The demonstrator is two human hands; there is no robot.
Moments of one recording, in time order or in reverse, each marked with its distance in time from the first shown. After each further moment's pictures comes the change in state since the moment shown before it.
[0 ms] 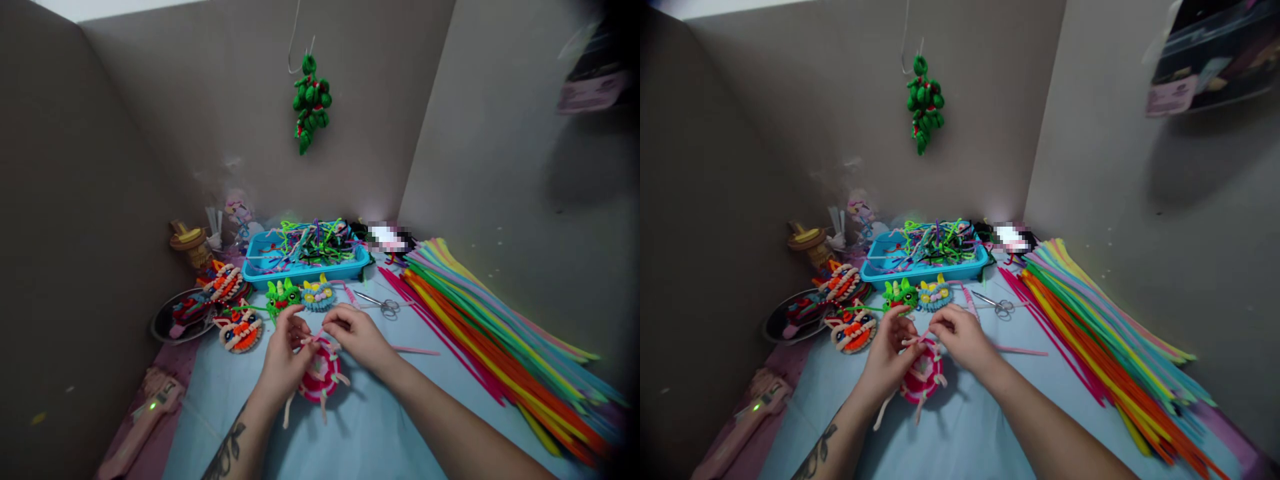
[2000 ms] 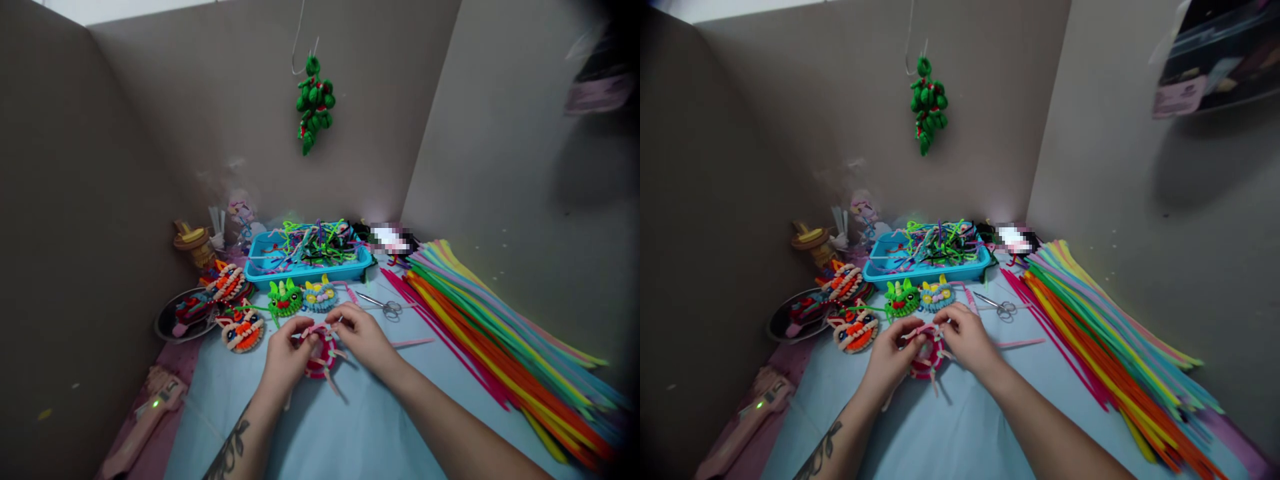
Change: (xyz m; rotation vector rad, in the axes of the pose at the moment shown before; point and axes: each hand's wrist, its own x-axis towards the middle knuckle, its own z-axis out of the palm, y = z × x) left_hand 0.006 -0.008 -0.001 0.199 0.082 -0.095; right_hand 0.001 0.004 0.000 -0.027 0.063 0.013
